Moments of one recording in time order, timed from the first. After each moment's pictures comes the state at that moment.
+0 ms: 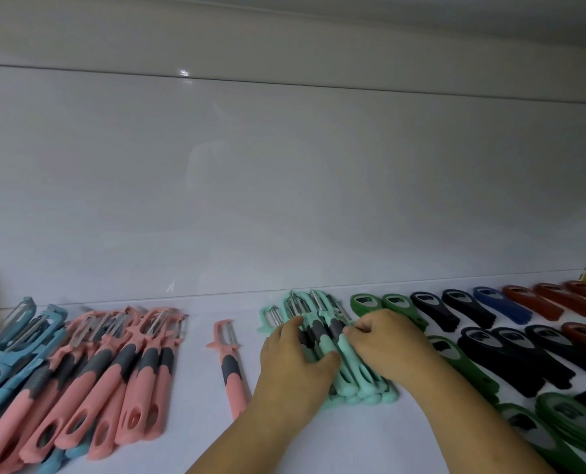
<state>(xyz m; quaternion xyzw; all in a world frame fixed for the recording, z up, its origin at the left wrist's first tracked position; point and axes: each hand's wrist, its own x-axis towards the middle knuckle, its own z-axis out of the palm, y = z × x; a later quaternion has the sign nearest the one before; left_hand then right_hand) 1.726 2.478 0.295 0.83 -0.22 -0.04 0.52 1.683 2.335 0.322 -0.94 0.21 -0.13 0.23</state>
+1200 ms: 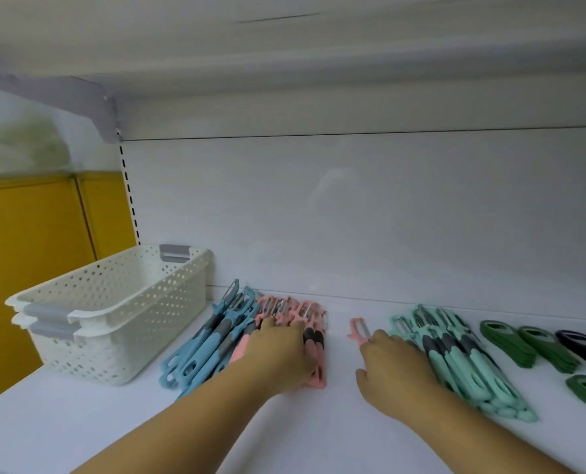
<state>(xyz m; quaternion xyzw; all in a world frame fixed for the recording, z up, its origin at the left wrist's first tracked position) 1.743 2.658 0.339 0.98 -0.15 0.02 0.09 1.696 2.494 0.327 -1.00 -0.01 -0.10 -0.01</state>
